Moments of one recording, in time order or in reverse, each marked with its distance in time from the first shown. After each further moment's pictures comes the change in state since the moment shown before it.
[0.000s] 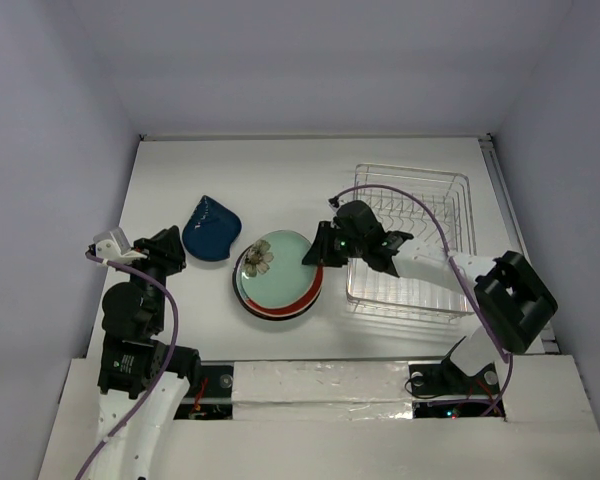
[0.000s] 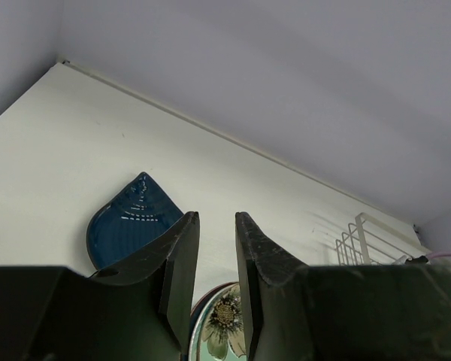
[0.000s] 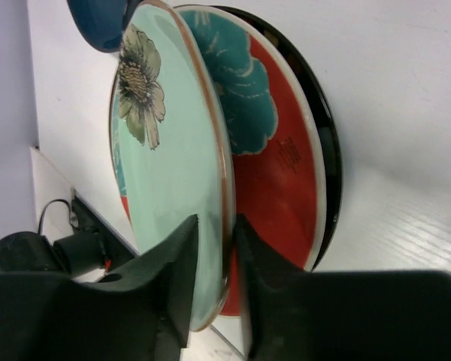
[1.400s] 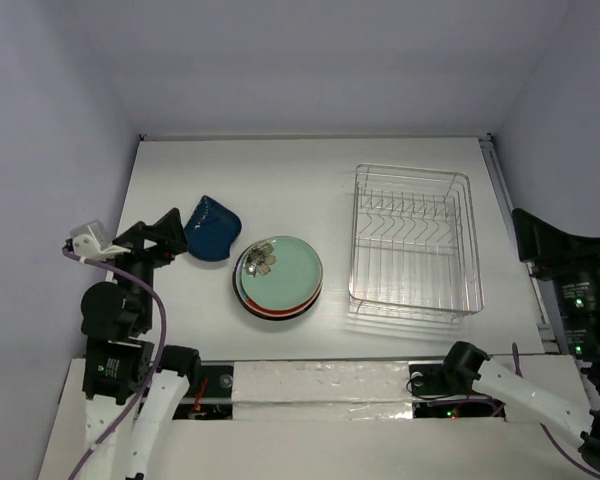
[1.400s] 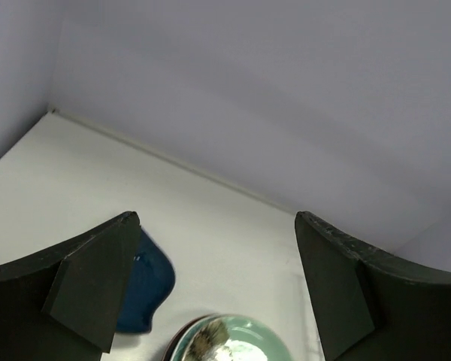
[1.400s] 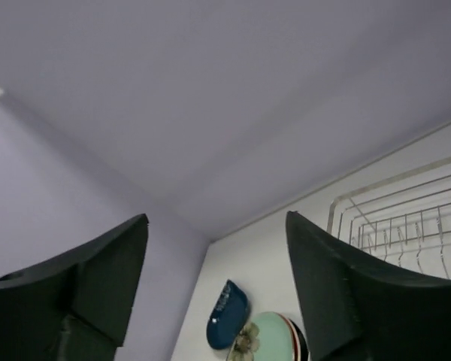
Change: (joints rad) left arm 0.000 0.057 0.153 -0.030 0.000 0.007; right arm 0.160 -1.226 0.194 -0.383 1.032 -0.212
